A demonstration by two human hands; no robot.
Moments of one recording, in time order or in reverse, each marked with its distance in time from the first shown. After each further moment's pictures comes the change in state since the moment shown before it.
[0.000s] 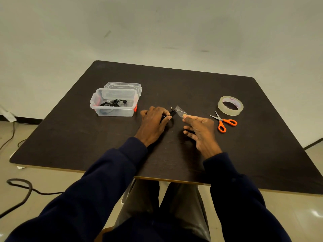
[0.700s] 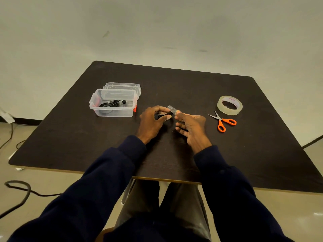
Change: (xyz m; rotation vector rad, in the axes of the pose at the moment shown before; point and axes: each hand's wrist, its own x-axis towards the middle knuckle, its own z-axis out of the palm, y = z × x) left_hand 0.006 0.002 -0.003 -0.383 0.067 -0.154; right_hand -0.002 -0.006 0.030 0.089 0.011 0.063
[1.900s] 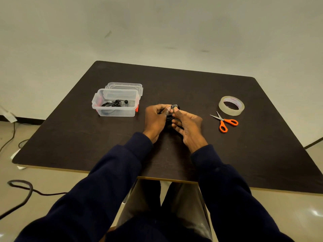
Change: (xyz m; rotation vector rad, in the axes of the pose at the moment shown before) left_hand 0.003 0.028 0.011 -0.394 0.151 -0.294; right_hand -0.001 0.009 0.013 0.104 -0.055 -0.054
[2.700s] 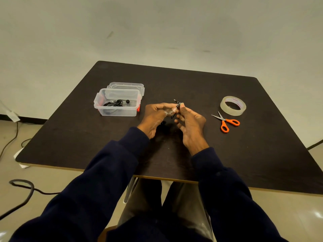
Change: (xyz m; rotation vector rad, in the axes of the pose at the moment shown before) left_hand 0.000 0.025 -0.018 -0.155 -0.220 -0.203; right_hand -0.006 -0.001 0.002 0.114 0.041 -0.061
